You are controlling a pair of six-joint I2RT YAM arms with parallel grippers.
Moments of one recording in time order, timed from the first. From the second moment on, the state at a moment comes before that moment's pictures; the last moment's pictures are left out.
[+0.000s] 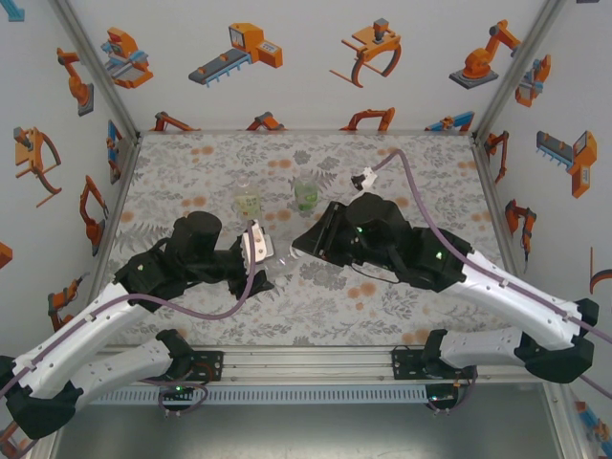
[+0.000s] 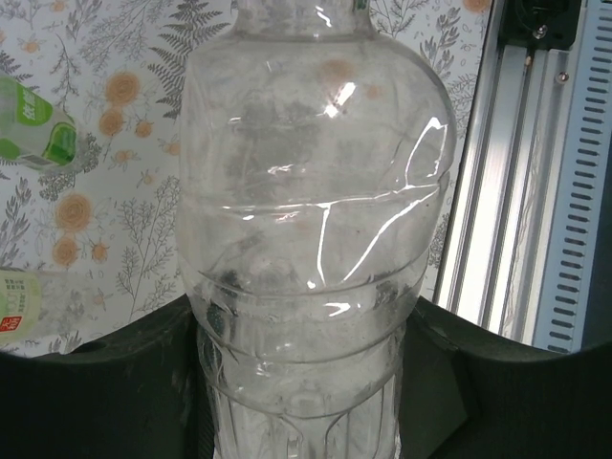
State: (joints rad) left arm -0.86 0.86 0.94 -0.66 0.39 0.38; right arm 1.12 1.16 1.36 -0.72 0.16 1.17
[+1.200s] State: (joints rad) left arm -0.86 0.86 0.94 -0.62 0.42 0.39; right arm 1.13 1.18 1.41 -0.79 0.12 1.09
